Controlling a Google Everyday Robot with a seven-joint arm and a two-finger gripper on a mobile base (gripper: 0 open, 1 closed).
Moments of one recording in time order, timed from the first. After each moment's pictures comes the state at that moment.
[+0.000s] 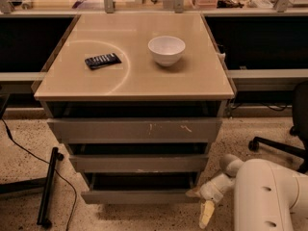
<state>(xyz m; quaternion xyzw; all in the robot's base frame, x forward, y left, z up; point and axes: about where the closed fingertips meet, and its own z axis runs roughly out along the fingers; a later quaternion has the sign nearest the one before) 0.440 -0.171 0.272 -0.58 0.66 0.46 0.09</state>
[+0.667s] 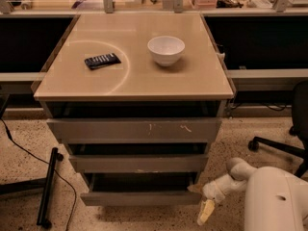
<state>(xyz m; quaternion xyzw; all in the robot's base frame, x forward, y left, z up) 0.456 -0.171 0.272 -0.57 0.67 0.45 0.15</state>
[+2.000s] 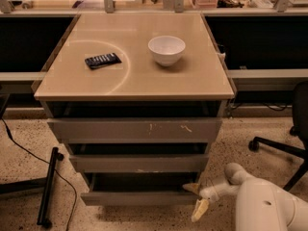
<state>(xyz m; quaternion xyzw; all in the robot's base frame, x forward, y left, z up) 0.480 -0.158 0.241 -0.53 0.66 0.48 0.22</state>
